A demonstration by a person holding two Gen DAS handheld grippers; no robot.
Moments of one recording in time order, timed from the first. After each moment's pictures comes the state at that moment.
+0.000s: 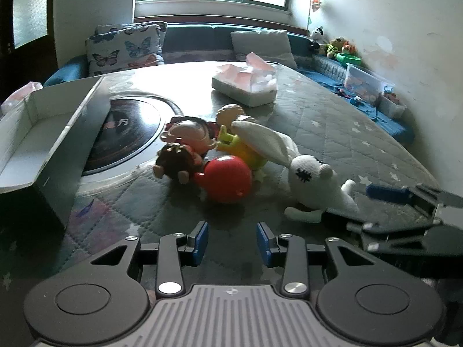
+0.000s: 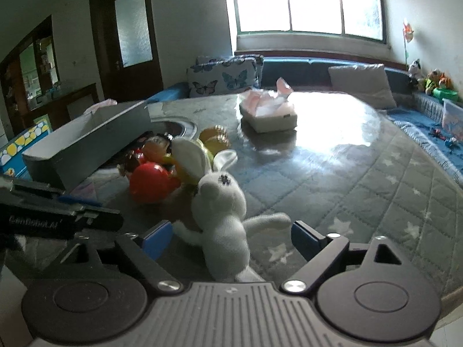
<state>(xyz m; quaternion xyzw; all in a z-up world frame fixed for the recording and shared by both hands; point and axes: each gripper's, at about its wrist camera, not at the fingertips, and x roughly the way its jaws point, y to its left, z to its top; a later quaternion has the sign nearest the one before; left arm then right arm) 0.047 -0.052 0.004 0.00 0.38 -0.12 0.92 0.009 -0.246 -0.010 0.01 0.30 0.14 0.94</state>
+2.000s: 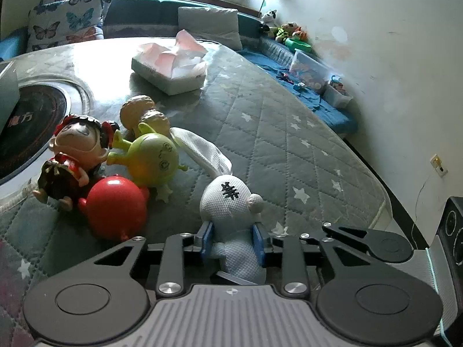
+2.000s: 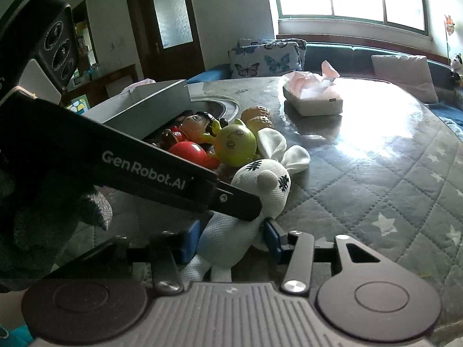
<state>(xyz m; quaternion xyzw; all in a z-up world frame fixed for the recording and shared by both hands) 0.102 -0.100 0.000 -0.06 0.42 -0.25 0.87 0.018 -0.239 -0.017 0.00 0.33 0.23 0.91</state>
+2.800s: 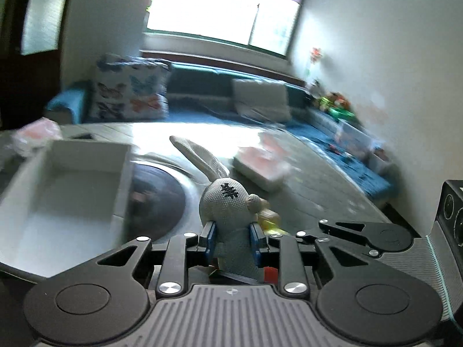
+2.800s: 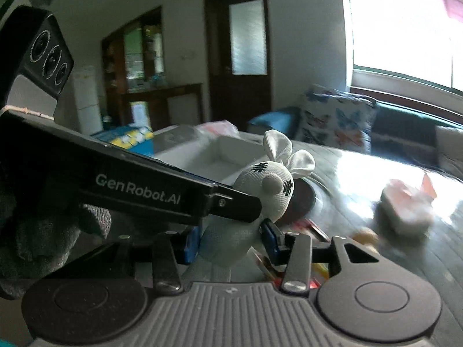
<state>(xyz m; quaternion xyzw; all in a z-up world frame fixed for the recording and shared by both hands) 0.078 0.045 0.095 -0.08 0.29 -0.12 0.94 0.049 -0.110 0.062 -0.06 0.24 0.36 0.90</state>
